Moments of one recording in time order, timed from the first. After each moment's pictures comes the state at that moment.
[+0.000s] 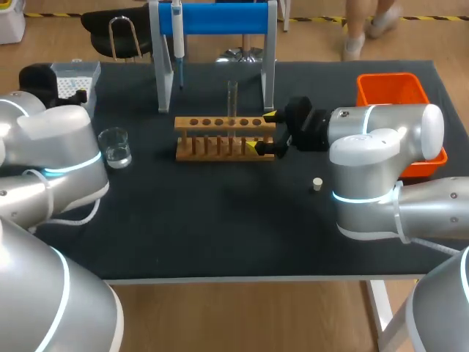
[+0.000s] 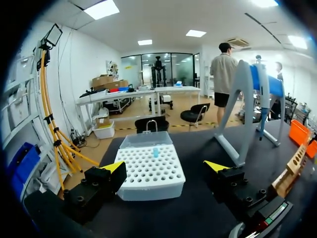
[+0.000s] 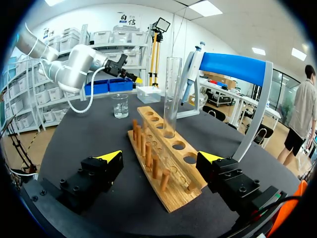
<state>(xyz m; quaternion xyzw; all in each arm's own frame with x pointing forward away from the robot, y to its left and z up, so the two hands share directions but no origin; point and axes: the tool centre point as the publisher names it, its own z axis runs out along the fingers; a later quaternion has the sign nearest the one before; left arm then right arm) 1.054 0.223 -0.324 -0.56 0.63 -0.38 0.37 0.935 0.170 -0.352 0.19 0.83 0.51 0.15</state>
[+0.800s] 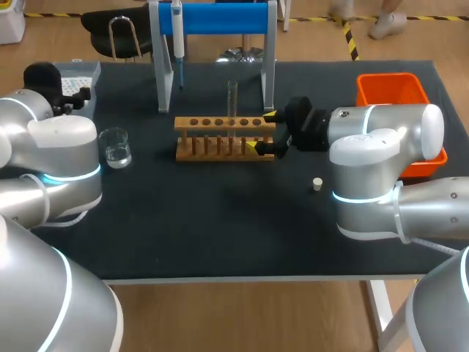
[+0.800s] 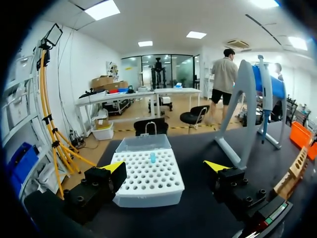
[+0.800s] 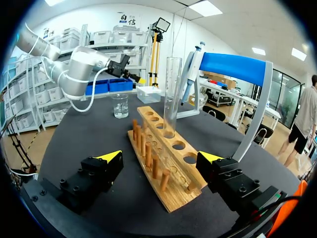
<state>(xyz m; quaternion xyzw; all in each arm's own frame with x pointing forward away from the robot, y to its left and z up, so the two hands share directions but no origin) 1.071 0.219 -0.326 -0.56 0.63 -0.39 0.37 0.935 0.170 -0.352 0.19 0.83 0.51 0.15</state>
